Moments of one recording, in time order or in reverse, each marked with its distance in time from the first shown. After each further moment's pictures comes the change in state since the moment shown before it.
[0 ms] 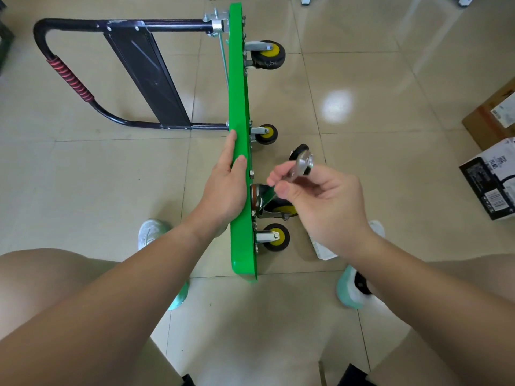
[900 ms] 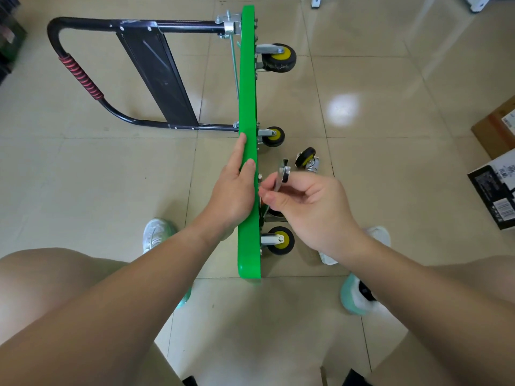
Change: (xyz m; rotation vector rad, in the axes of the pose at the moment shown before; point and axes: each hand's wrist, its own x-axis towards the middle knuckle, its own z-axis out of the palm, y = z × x) left_hand 0.000 0.000 -0.003 0.020 0.005 -0.023; right_hand 0.009 0.003 0.020 -0.025 -0.161 0.152
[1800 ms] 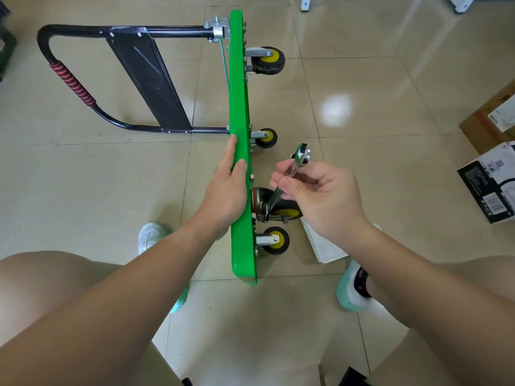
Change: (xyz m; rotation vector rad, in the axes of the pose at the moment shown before) left_hand -0.002 0.000 0.003 -0.027 -0.003 0.014; right_hand 0.002 0.003 -0.026 0.001 0.120 -0.080
